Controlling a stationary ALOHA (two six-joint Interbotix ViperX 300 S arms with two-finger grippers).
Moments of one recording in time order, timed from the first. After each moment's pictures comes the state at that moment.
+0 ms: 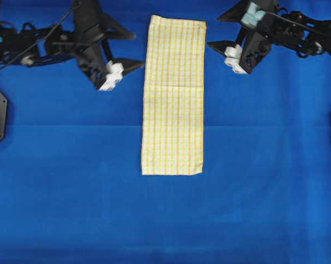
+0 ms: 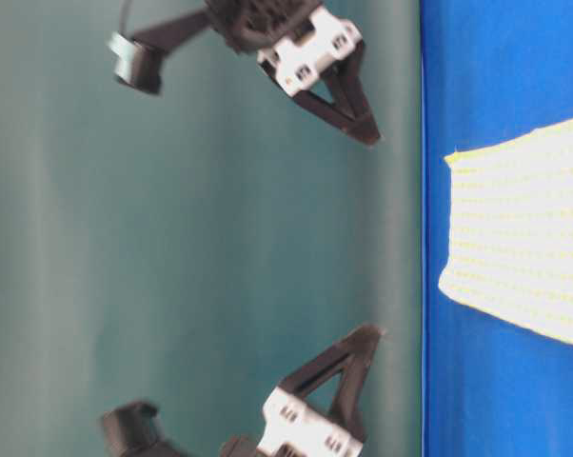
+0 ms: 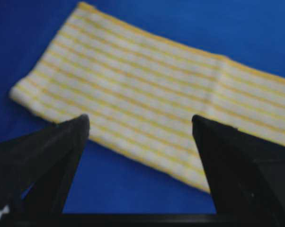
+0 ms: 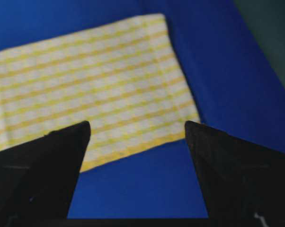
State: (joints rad) left arm 0.34 -0.12 0.85 -0.07 -0.17 0.02; right arm -0.45 -0.10 0.81 0.29 -0.12 -0.19
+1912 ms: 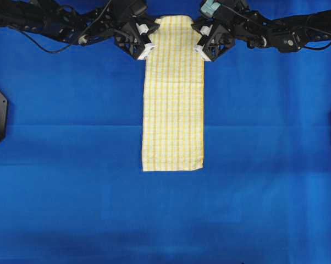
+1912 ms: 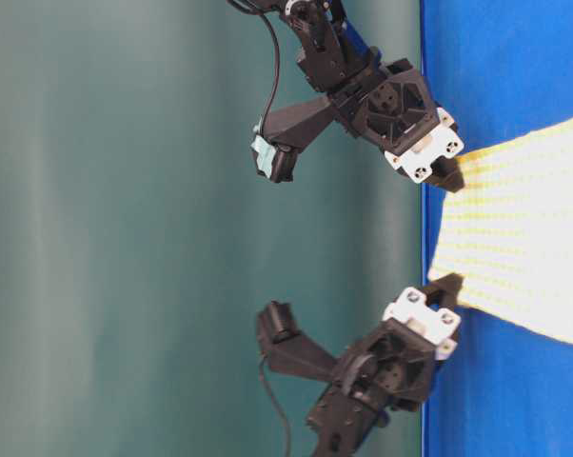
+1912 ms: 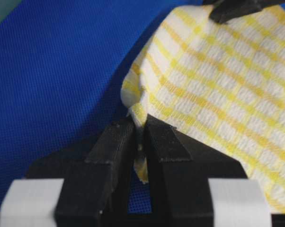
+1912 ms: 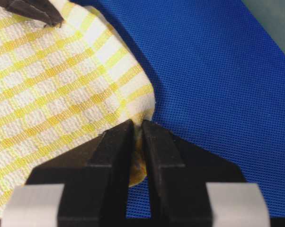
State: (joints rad) left arm 0.51 0.34 0.63 -0.07 -0.37 0.02; right arm -0.50 0.31 0.62 0.41 -0.29 -0.21
